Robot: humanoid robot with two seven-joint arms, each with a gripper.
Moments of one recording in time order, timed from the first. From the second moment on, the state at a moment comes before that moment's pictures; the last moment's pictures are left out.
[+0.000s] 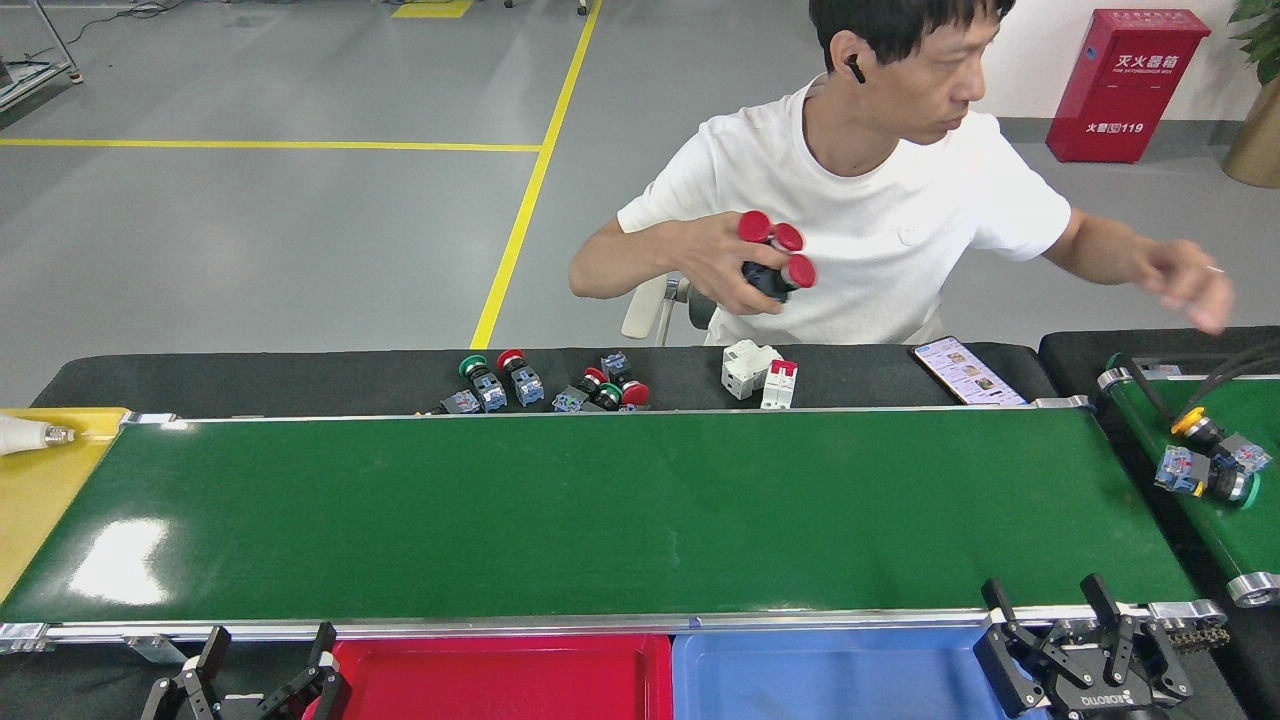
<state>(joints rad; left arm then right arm) 0.31 0.01 0.27 -1.76 -1.49 -0.24 0.03 0.26 -0.07 -0.24 -1.75 1.21 -0.27 -0.01</state>
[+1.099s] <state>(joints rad) 0.31 0.03 0.26 -1.76 -1.49 -0.24 0.05 0.30 -0.06 -0.29 -1.75 1.21 -0.24 0.07</state>
